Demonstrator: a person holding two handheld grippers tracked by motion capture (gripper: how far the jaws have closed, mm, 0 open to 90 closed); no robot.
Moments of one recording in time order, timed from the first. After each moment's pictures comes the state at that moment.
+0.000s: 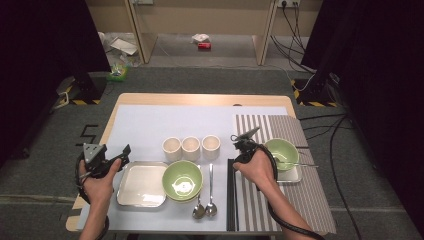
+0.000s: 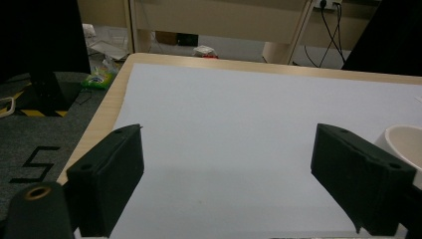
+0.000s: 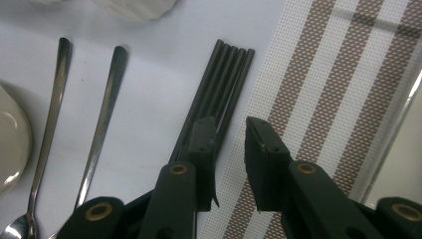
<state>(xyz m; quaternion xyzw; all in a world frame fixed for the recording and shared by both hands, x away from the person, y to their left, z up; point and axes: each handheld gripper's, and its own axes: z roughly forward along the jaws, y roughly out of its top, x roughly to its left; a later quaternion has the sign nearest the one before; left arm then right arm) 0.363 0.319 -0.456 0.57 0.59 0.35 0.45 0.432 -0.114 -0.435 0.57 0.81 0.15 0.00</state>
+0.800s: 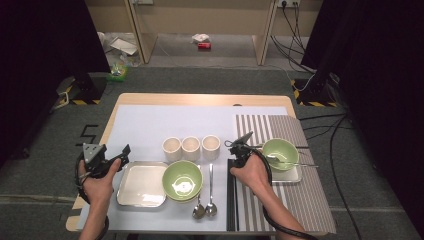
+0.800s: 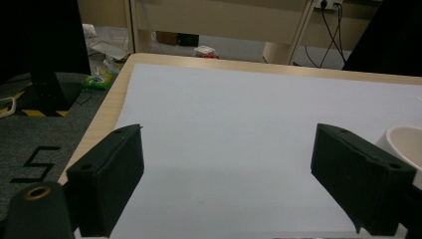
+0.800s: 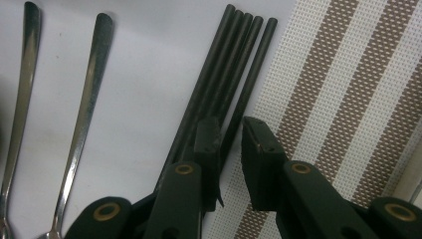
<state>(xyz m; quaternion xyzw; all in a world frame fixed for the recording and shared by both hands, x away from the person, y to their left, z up) 0.362 0.319 -0.456 0.57 0.59 0.35 0.45 0.428 -0.102 -0.452 0.57 0.81 0.11 0.00</state>
